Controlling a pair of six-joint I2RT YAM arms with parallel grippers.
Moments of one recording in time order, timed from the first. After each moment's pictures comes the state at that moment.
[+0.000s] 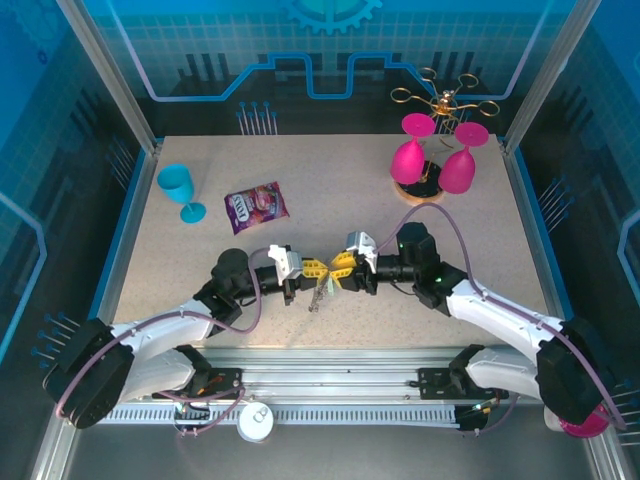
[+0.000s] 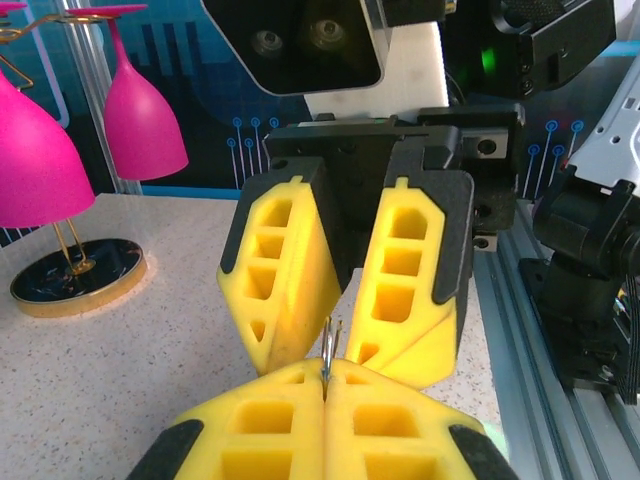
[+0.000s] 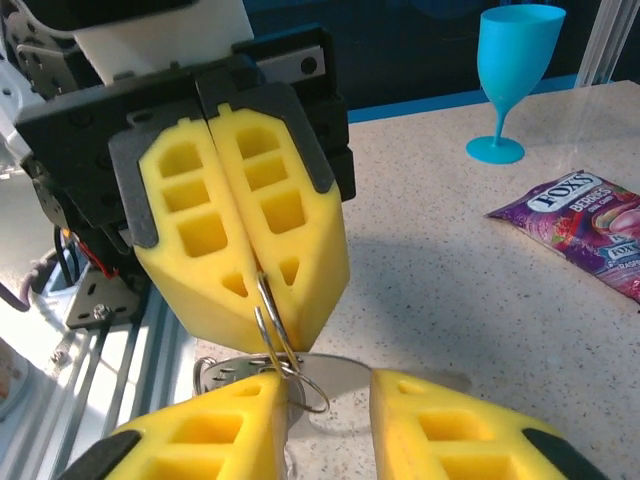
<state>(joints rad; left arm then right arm) -0.62 1.13 0.36 0.75 0.66 0.07 0.62 1.14 0.60 0.18 -0.74 -0.17</state>
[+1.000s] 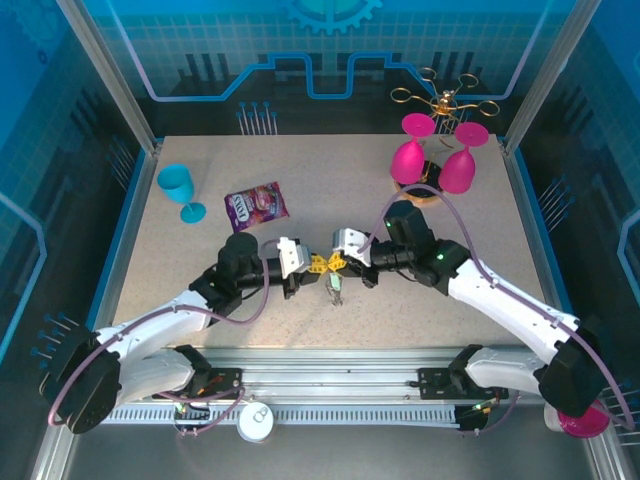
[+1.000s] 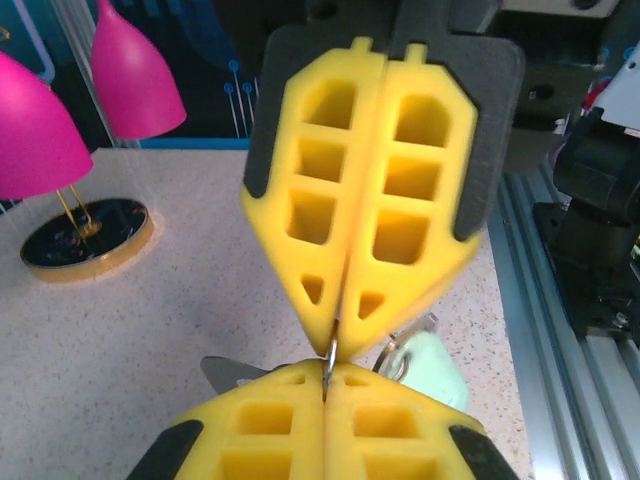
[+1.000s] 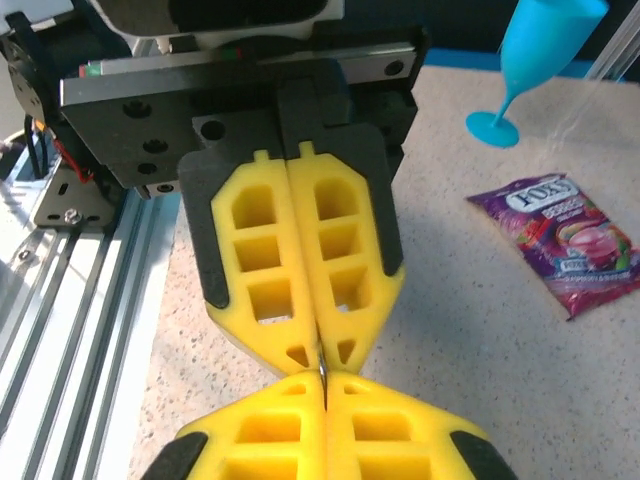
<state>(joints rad) -0.62 1.09 0.53 0.32 0.65 0.25 0.69 1.19 0.96 -0.41 -0.61 -0.57</state>
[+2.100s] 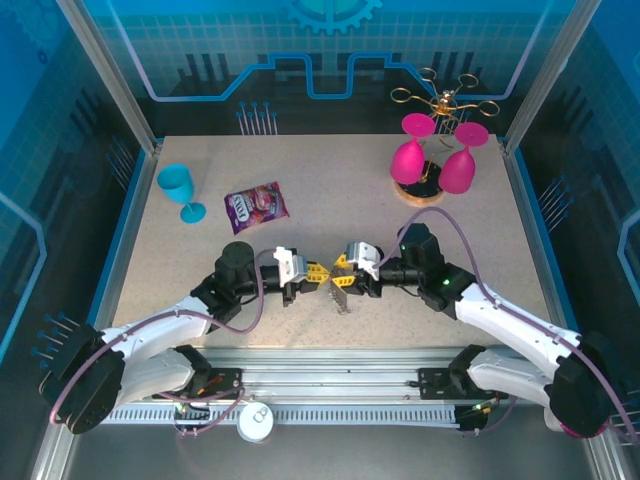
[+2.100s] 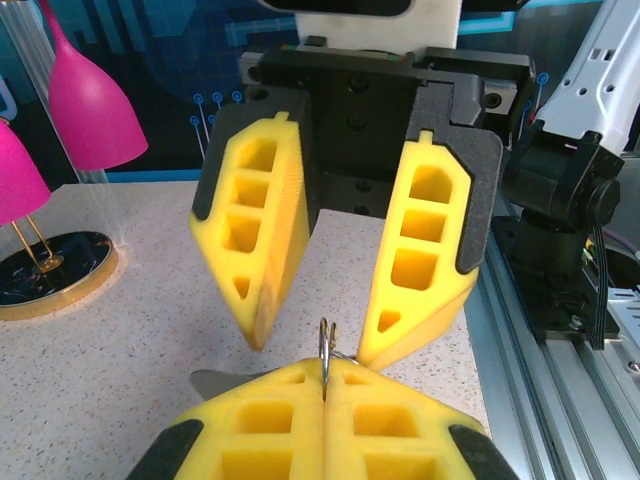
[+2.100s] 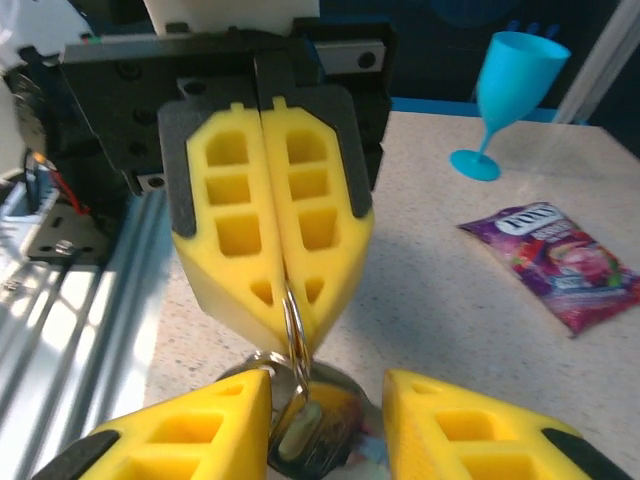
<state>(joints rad) -0.62 1.09 0.43 0.53 0.72 0.20 0.65 1.04 0.63 -0.01 -0.65 -0.45</state>
